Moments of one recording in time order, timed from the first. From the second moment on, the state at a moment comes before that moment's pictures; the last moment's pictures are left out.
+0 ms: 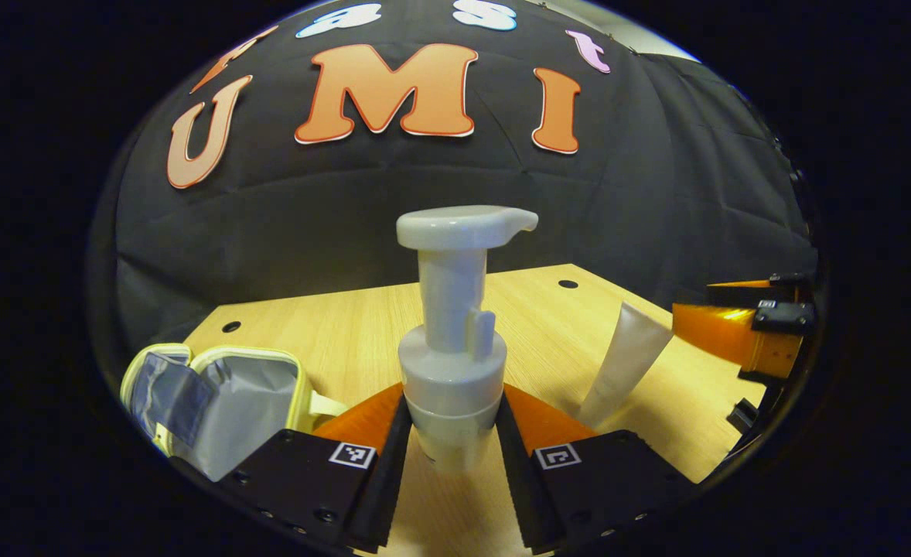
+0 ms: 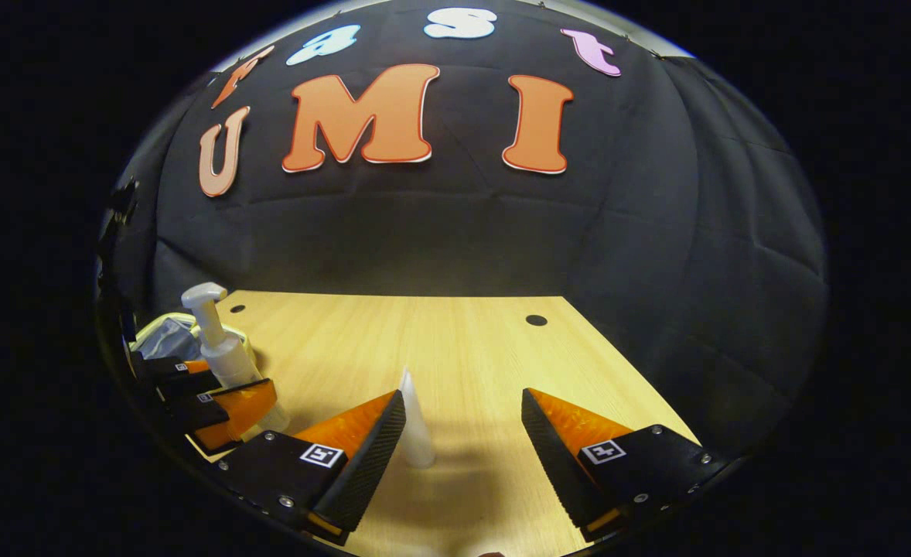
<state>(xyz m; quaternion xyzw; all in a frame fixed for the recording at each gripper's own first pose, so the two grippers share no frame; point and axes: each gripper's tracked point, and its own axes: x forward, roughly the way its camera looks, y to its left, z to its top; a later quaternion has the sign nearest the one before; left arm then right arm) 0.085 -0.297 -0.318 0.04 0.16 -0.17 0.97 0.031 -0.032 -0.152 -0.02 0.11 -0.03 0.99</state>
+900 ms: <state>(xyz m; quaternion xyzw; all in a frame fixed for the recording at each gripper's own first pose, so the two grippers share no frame) 0.070 -0.211 -0.284 0.05 0.18 -0.07 0.98 0.070 -0.003 -0.278 -0.05 0.23 -0.01 0.97</state>
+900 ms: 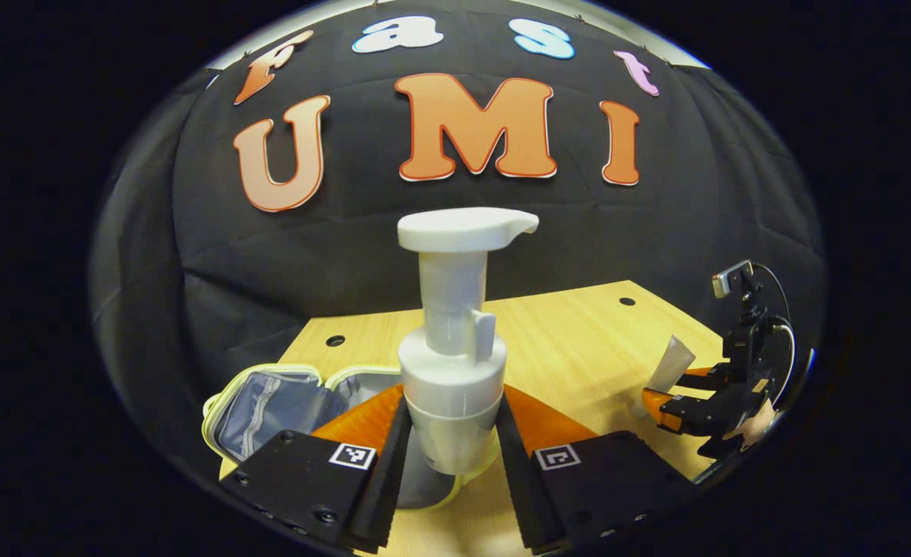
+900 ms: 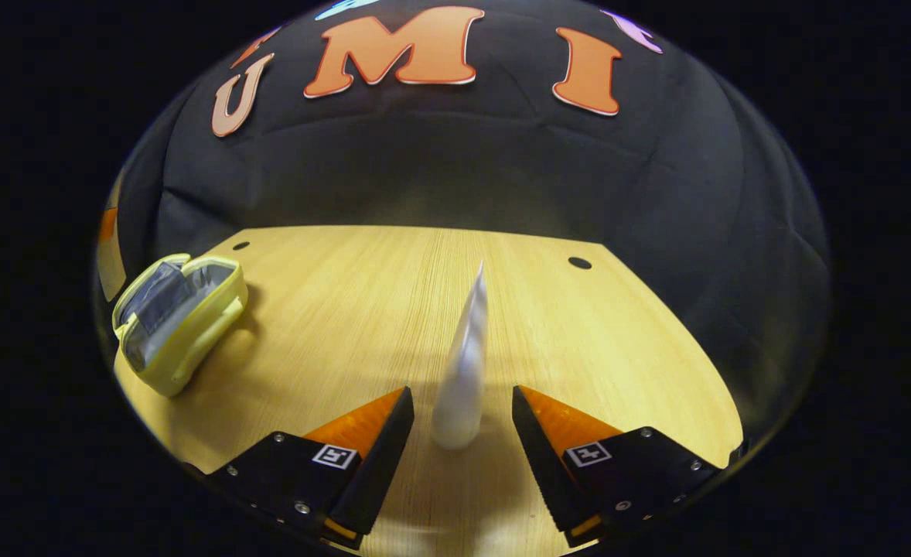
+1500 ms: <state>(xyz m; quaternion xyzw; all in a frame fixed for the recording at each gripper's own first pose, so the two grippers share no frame) 0.059 -0.207 -0.289 0.00 0.20 -0.06 0.98 0.078 0.013 -0.278 -0.04 0.25 0.00 0.97</state>
